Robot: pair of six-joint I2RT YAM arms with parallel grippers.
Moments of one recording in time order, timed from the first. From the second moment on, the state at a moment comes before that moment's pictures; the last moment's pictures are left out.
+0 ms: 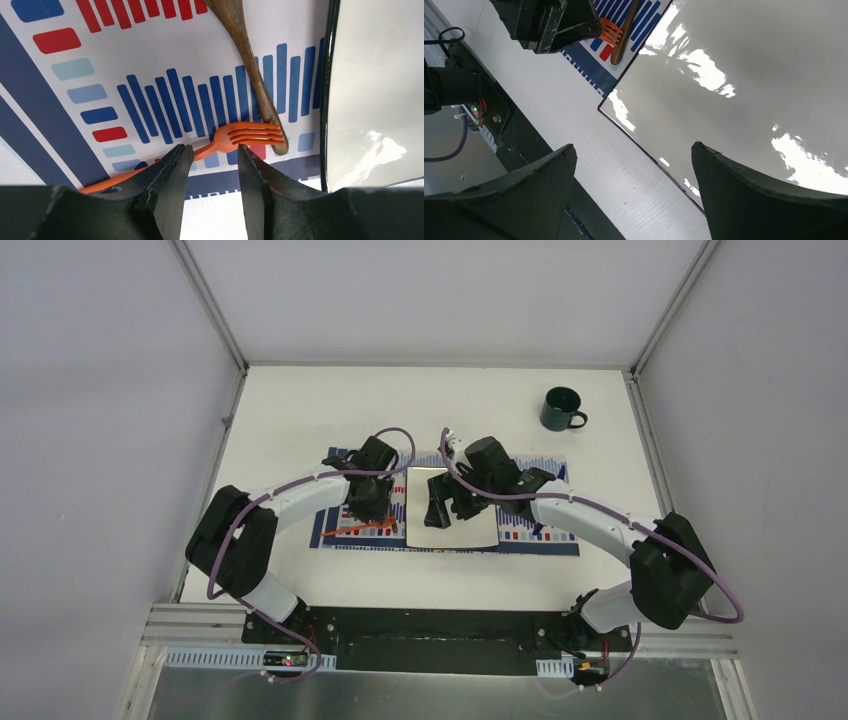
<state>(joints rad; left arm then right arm) -0.59 1.56 0.93 -0.50 -0.01 -0.27 0.78 1.44 0.96 -0.34 -0.33 0.32</state>
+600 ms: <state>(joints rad) -0.57 1.62 0.95 -0.50 0.01 -0.26 0.78 1.44 0.96 -0.34 -0.33 0.32</state>
